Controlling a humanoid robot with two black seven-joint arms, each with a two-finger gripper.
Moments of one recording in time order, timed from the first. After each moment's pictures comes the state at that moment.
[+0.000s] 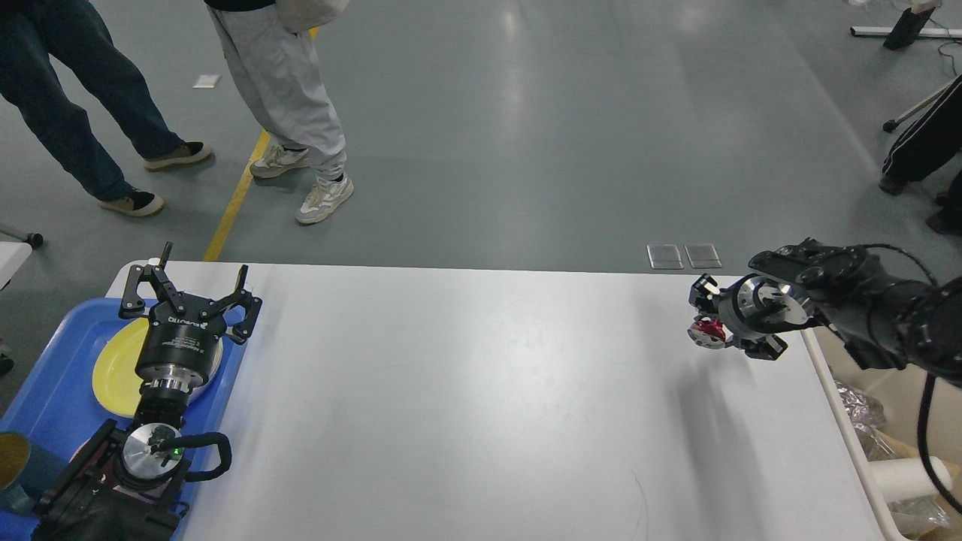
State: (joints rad) left arm -0.31 0.14 -1.41 -0.76 0.18 -0.52 -0.28; right arm 1.27 -0.26 -0.88 0.57 0.29 0.27 -0.39
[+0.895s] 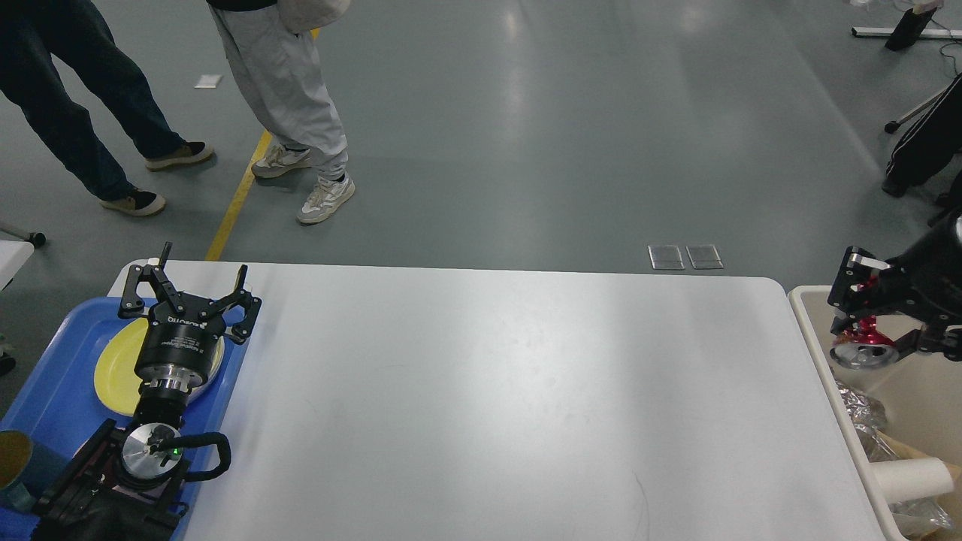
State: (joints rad) left arm -0.31 0.14 -1.41 -0.76 0.18 -0.52 -0.28; right arm 2.32 -0.39 -1.72 1.58 0.25 0.61 -0.09
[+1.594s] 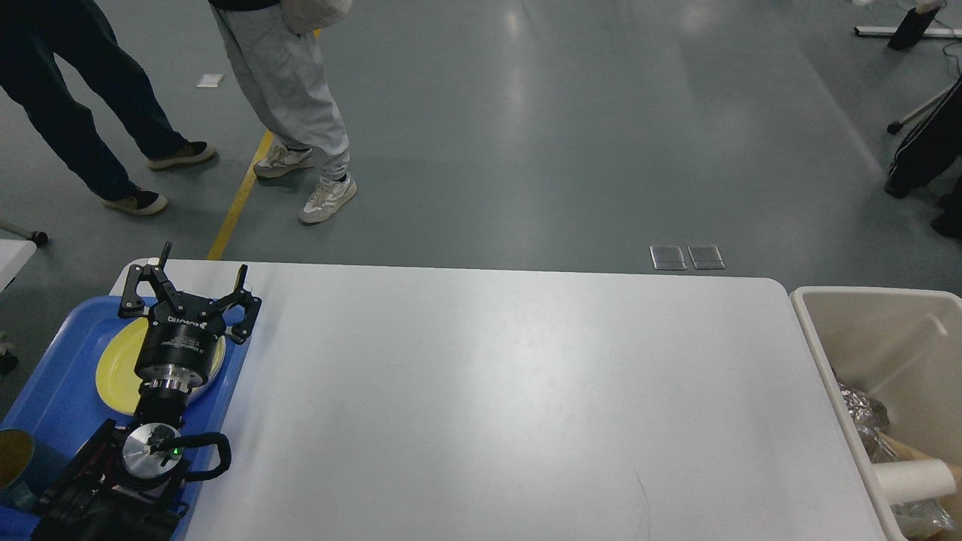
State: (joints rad) left arm -0.31 0.14 -1.41 -0.76 0.18 -0.52 -0.28; right arm 1.14 -0.80 -1.21 0.64 0.23 0.45 -0.08
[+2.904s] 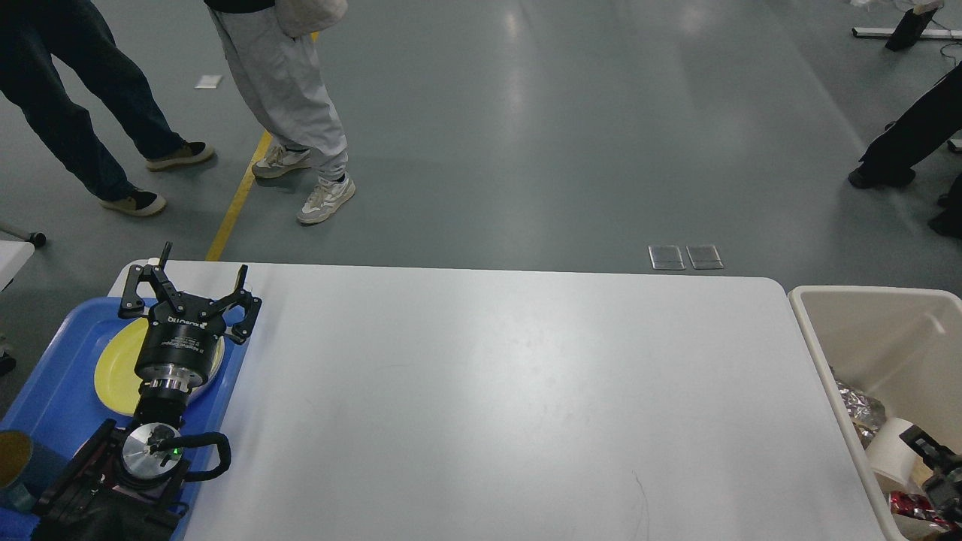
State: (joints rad) left arm -0.31 0.14 -1.41 -0.76 0.18 -0.52 -0.28; right arm 0.48 -0.38 -0.87 0.00 0.24 0.01 -0.08
